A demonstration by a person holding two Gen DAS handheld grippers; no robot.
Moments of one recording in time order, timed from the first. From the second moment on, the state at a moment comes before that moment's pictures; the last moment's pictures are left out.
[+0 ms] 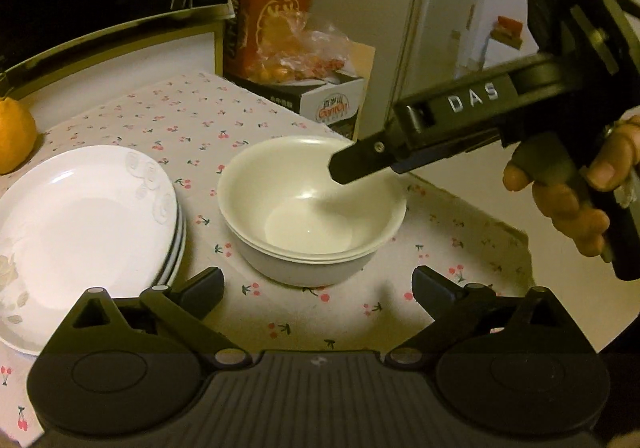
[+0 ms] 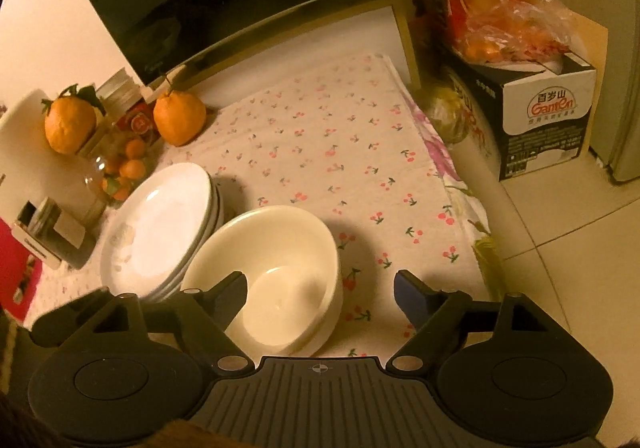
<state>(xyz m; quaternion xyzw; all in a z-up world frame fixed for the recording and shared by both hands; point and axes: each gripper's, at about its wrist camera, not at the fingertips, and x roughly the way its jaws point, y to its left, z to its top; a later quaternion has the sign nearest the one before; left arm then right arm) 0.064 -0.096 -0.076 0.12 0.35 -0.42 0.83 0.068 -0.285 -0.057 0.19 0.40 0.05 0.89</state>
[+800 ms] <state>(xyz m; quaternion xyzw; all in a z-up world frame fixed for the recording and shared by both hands) 0.075 -0.103 -0.086 0.10 0.34 -0.41 0.84 0.080 -0.280 -0.077 0.20 0.41 0.04 0.89</state>
